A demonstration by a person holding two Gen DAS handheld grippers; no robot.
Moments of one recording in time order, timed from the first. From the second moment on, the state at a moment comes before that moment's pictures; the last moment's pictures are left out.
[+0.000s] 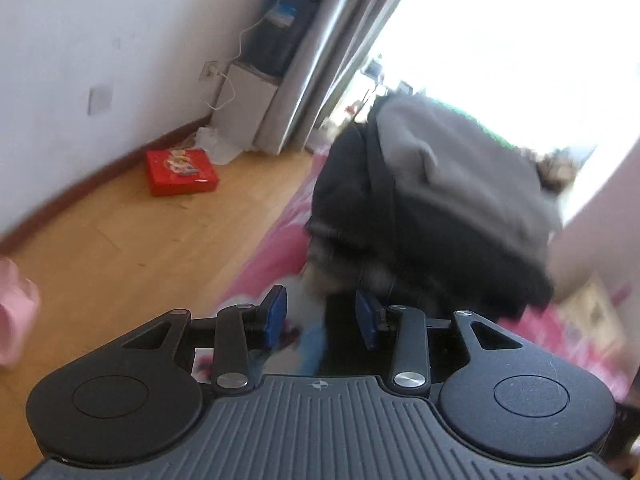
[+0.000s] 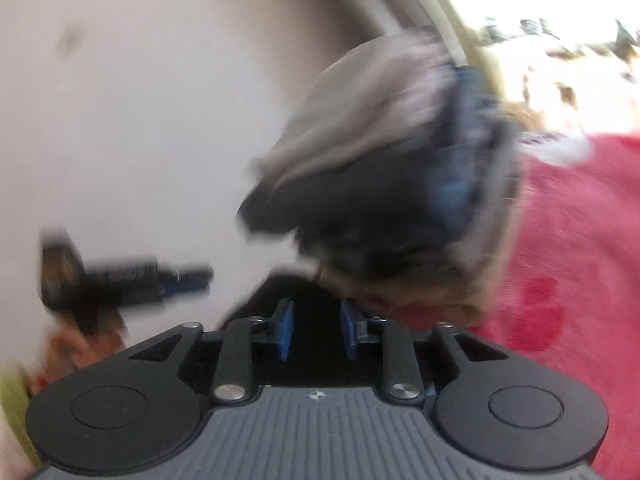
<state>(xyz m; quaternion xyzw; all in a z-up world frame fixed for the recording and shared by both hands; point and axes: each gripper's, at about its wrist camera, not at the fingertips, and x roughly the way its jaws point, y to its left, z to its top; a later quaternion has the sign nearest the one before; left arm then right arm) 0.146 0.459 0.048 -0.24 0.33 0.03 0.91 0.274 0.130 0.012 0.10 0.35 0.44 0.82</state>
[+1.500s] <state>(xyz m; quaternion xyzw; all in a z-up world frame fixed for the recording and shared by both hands) -0.110 0.174 0.096 -0.14 0.31 0.16 0.93 -0.011 -0.024 0.069 -0.10 0.45 0.30 0.84</state>
